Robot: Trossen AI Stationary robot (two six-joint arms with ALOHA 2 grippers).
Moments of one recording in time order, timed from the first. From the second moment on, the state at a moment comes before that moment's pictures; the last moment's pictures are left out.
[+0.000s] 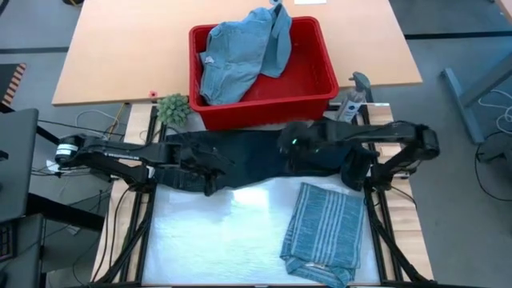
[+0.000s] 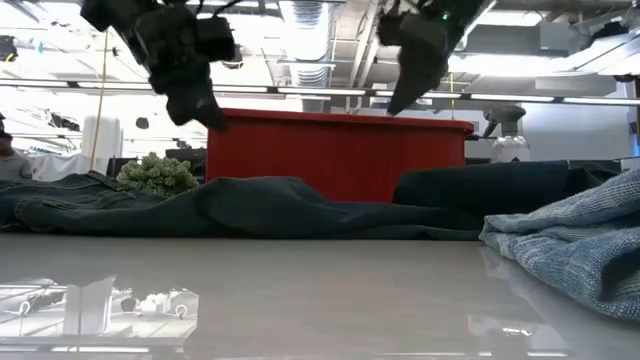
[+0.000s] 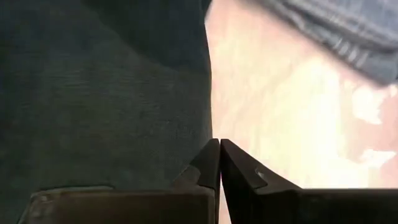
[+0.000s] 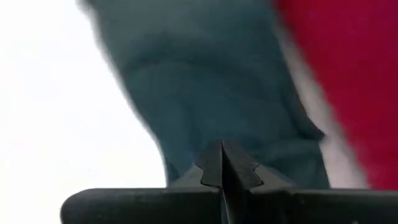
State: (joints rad) left arm 0.05 1.17 0.75 -0.35 0.01 -0.27; right arm -0.11 1.47 1.26 -0.73 0.16 0.06
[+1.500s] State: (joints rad) left arm 0.05 1.08 0.75 -0.26 0.19 -0.44; right arm -0.02 2.08 1.39 -0.81 0.27 0.15
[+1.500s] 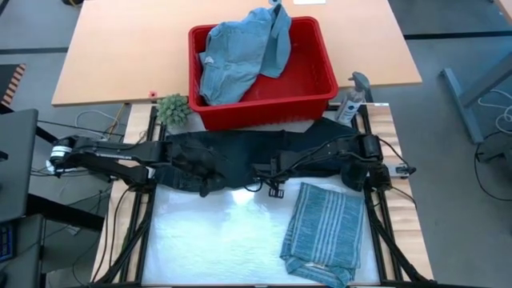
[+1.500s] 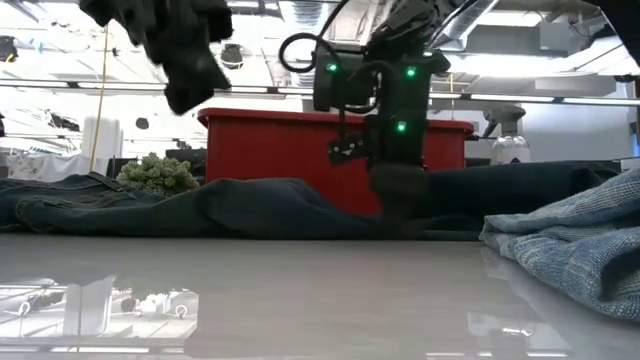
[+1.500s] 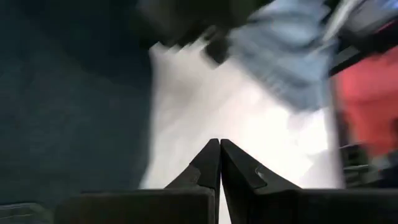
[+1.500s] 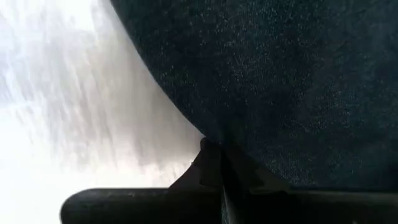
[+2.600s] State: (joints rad) left arm -0.04 0.67 0.75 -0.26 0.11 -0.64; right arm -0.07 1.85 2.14 -0.89 0.45 0.18
